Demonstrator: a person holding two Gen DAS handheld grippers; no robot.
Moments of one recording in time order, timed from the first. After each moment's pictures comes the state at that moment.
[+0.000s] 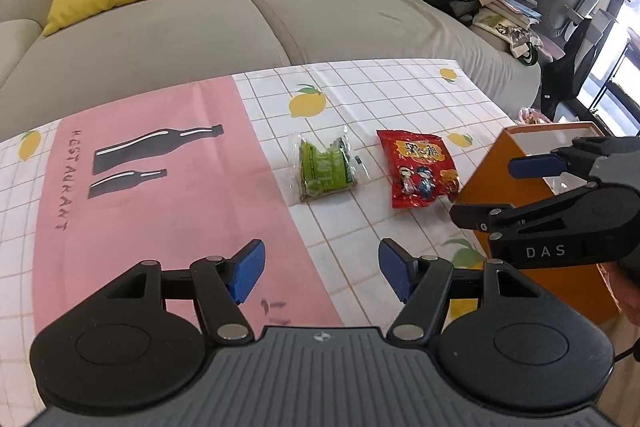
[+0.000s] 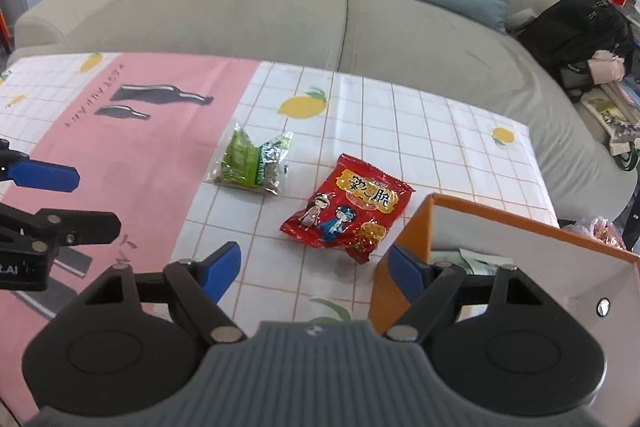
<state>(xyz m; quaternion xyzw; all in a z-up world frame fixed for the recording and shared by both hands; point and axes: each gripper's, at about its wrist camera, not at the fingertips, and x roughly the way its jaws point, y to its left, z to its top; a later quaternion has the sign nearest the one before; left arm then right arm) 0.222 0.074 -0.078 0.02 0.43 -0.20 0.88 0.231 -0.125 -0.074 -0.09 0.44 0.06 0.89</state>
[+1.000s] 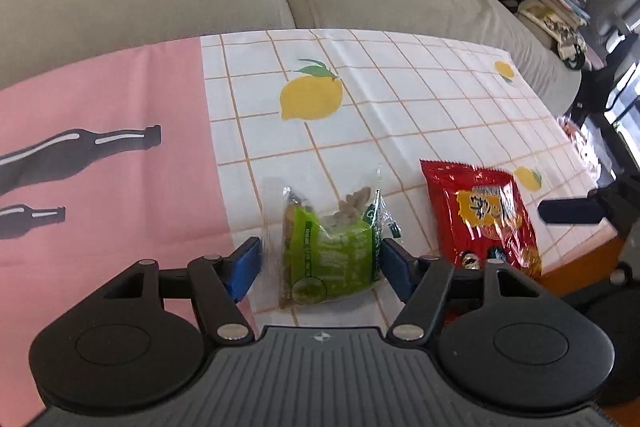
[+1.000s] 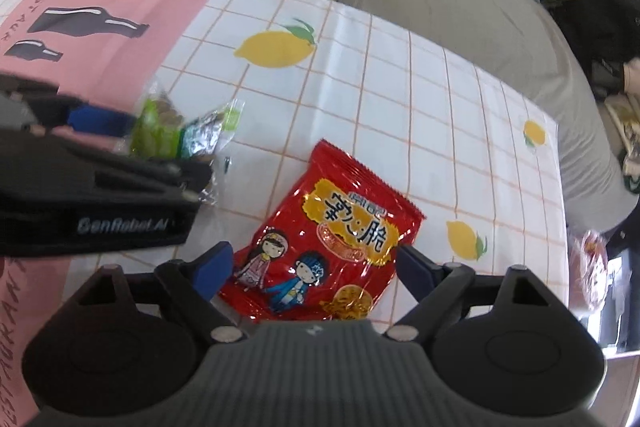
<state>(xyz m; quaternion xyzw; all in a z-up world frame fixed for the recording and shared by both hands) 0.349 0.022 -0.158 -0.01 0.49 -0.18 0.85 0.350 -0.122 -0.143 -0.16 0.54 0.02 0.83</state>
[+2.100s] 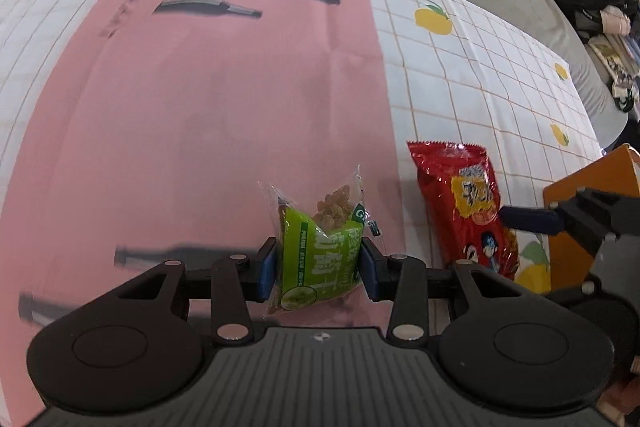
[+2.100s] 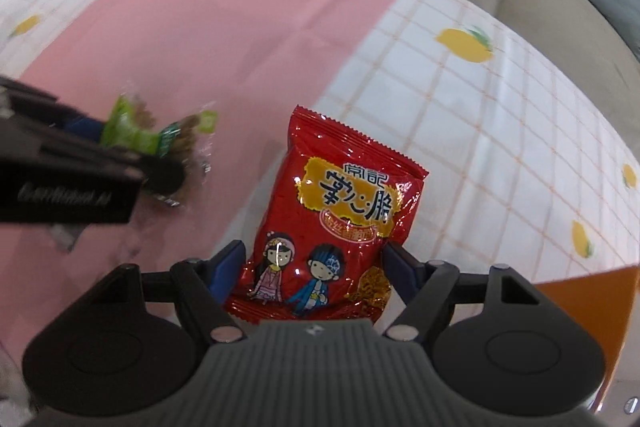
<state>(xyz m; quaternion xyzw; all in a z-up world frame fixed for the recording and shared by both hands) 0.220 0.116 -0.147 -0.13 0.56 -0.05 0.82 0.249 -0.054 -0.150 -0.20 0.52 0.22 0.80</state>
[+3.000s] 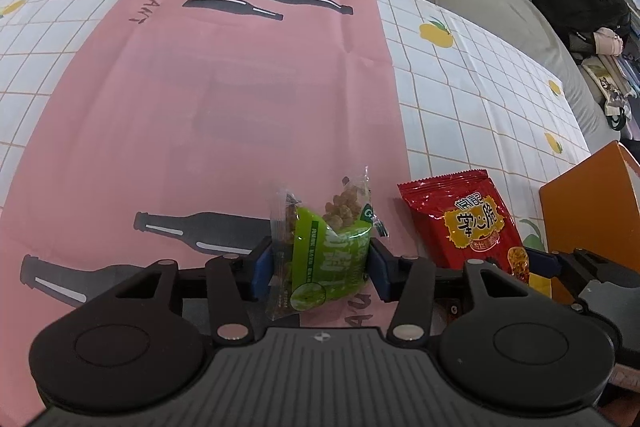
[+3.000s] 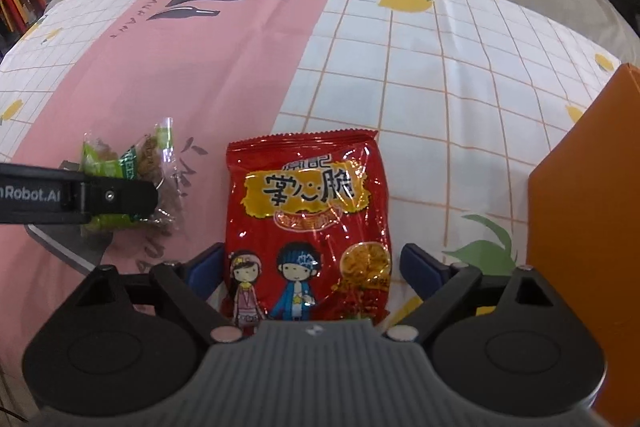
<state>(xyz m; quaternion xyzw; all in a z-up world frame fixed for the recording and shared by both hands) 0.192 0.126 -0.150 -0.14 0.52 -0.04 0.84 0.215 -0.078 -0.168 -0.06 0.50 0.13 0.86</state>
